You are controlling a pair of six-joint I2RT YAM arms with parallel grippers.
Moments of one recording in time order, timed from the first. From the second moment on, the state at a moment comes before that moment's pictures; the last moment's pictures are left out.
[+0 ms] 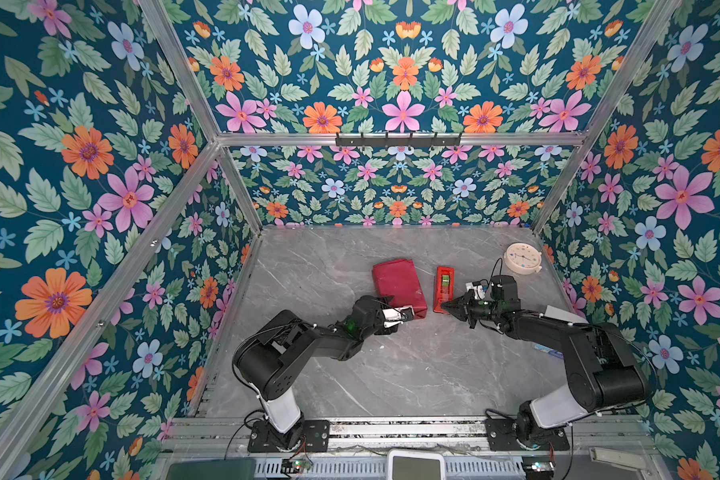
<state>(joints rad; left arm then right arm) -0.73 1.73 0.61 0.66 0.01 0.84 0.15 1.54 0.61 0.27 -0.87 1.21</state>
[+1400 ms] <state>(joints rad) -0.73 1.73 0.62 0.65 0.01 0.84 0.12 1.53 0.60 0.11 -0.78 0.94</state>
